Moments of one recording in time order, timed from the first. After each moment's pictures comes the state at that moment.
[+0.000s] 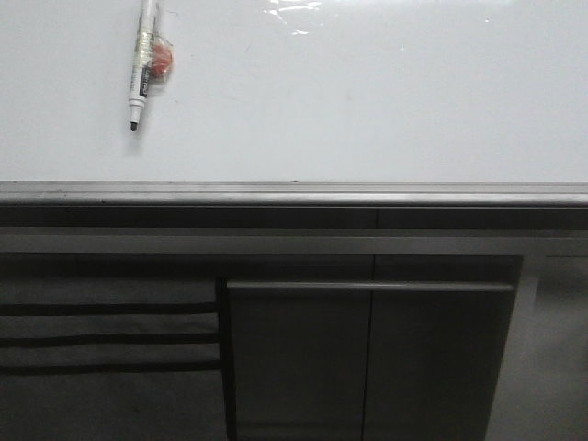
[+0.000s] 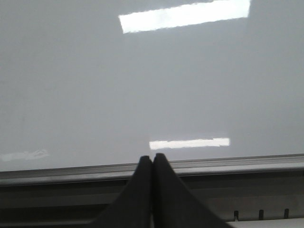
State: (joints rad) left arm -0.15 -0.01 0.00 -0.04 -0.09 0.08; right arm -0.01 -0.01 0.01 -0.08 -0.02 0.16
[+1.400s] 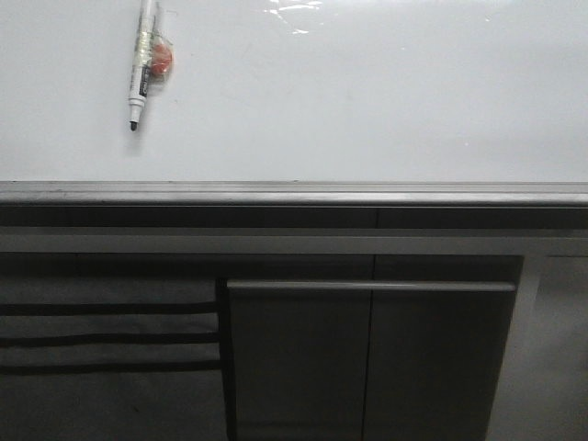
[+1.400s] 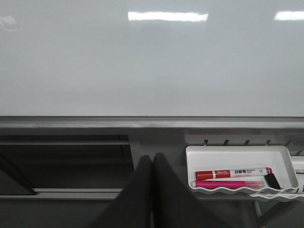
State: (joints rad) left arm -0.15 0.53 -0.59 -0.08 0.42 0.08; right arm 0.02 0.57 -0.70 -0.06 0.68 0.06
